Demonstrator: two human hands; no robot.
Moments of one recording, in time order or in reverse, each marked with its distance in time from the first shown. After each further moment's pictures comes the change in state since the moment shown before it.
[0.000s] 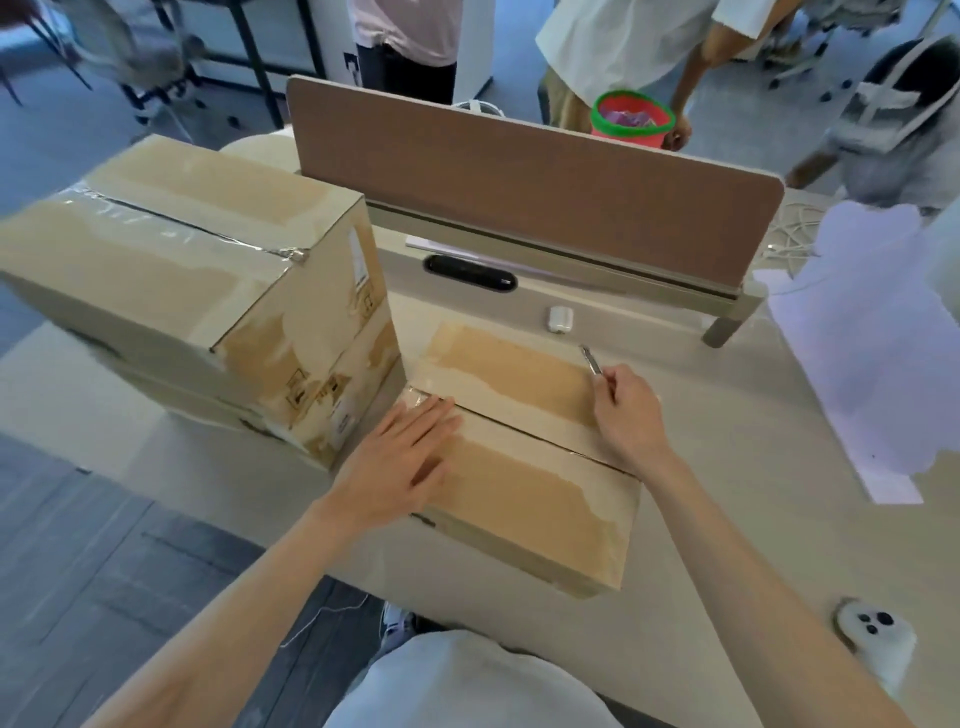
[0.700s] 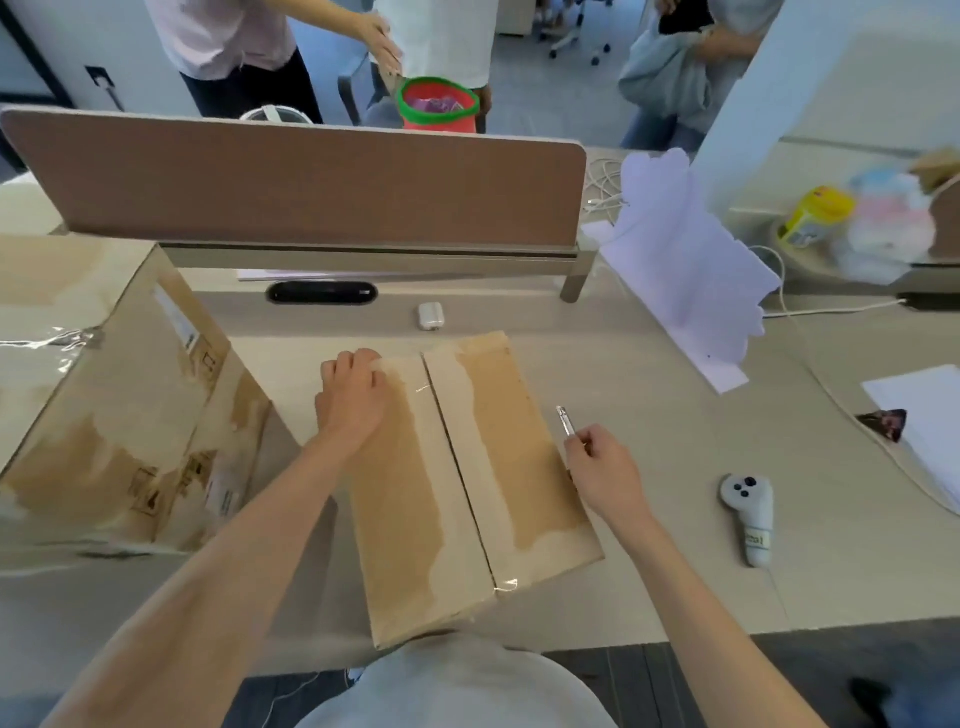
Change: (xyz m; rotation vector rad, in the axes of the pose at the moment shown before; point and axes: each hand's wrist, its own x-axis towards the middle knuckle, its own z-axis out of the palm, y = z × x) left_hand 0.153 0.015 -0.001 -0.336 0.011 -0.410; right_hand -0.106 0.045 -0.027 0.145 0.107 0.550
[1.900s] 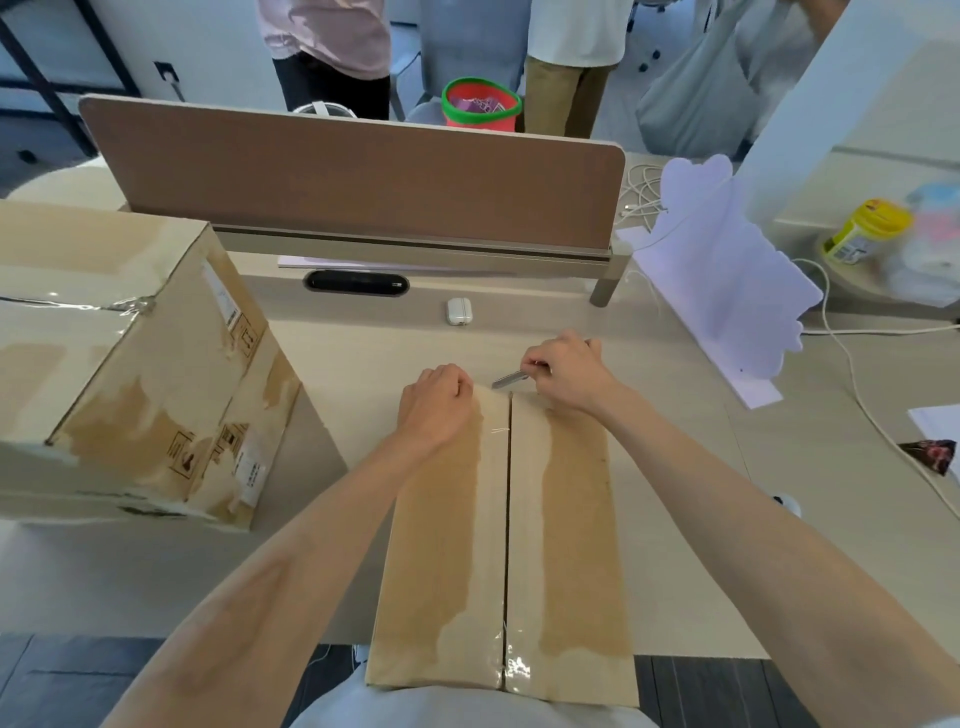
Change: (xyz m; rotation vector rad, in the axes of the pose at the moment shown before) left_hand -0.029 0.052 0.027 -0.094 -0.144 0.108; right_hand 0.084 -0.092 0.002 -0.606 -0.176 -0.656
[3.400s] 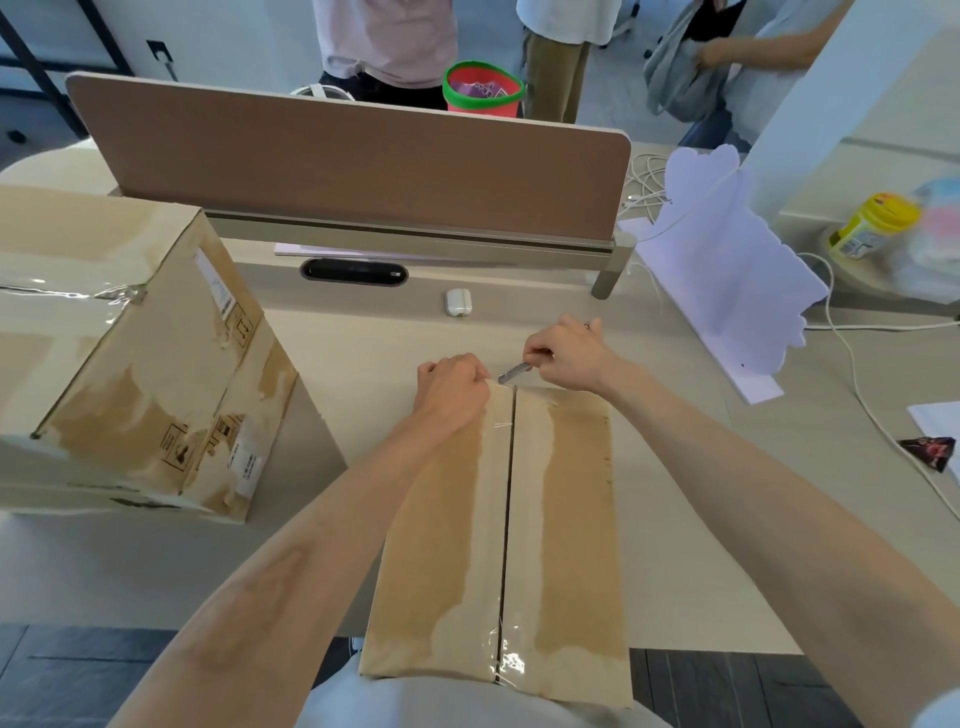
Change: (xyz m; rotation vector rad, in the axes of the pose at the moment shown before) left_hand 0.016 0.016 0.009 -0.032 0.018 0.027; right_hand 0.015 0.001 -0.010 -0.059 -0.061 -0.037
